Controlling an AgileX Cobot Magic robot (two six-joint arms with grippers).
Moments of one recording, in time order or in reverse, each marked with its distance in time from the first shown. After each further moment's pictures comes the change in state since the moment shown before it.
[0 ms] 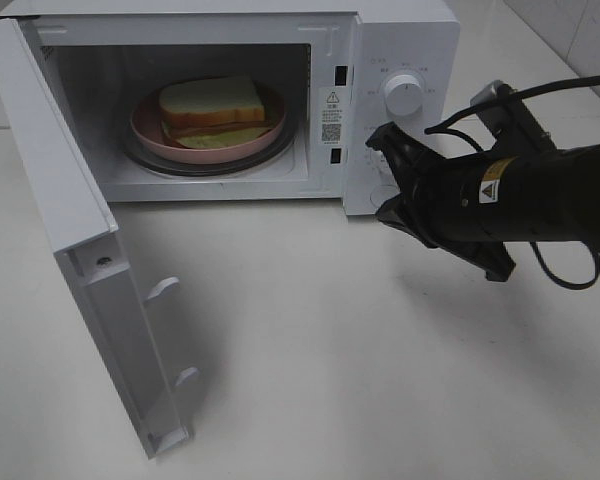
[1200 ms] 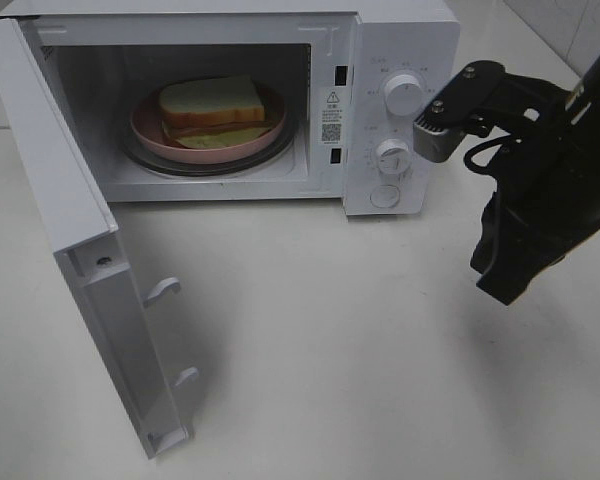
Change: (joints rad) left arm 0.000 0.000 0.000 0.000 0.000 0.000; right arm 0.000 -0.189 -0.289 0.071 1.084 -1.588
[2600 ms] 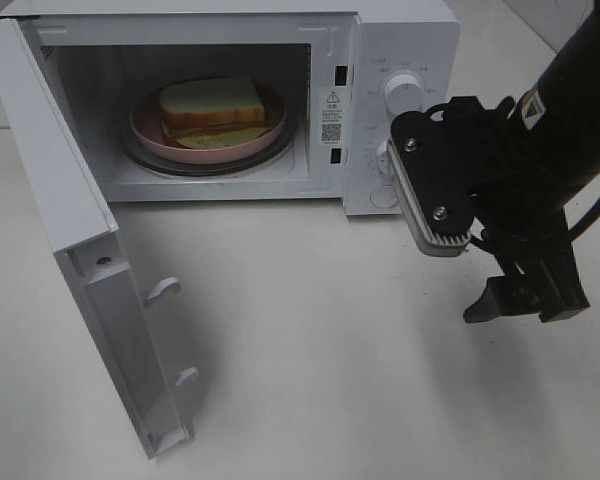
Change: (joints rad) left arm 0.000 0.000 0.000 0.000 0.000 0.000; right arm 0.067 0.051 -0.015 -0.051 -0.086 -0.716
